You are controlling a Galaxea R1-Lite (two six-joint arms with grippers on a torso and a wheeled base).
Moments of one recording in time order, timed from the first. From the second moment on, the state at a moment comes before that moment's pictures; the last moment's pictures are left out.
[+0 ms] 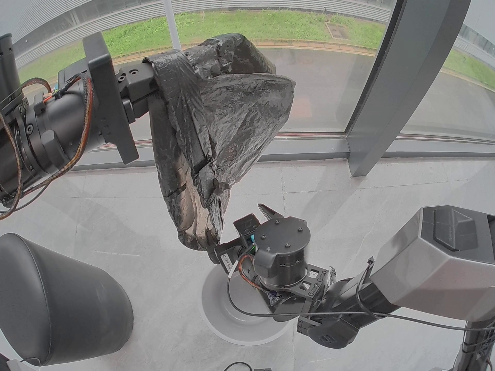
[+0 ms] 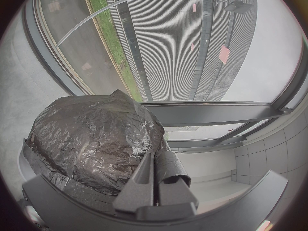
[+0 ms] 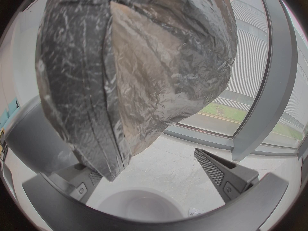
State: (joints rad) left arm -0.59 1.38 -1.03 -0.53 -0.42 -1.16; right arm 0.95 2.23 -1.03 -1.11 -0.56 -0.17
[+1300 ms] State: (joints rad) left arm -0.60 1.39 -1.03 -0.53 -0.42 -1.16; right arm 0.94 2.28 -1.11 -1.16 -0.57 -0.17
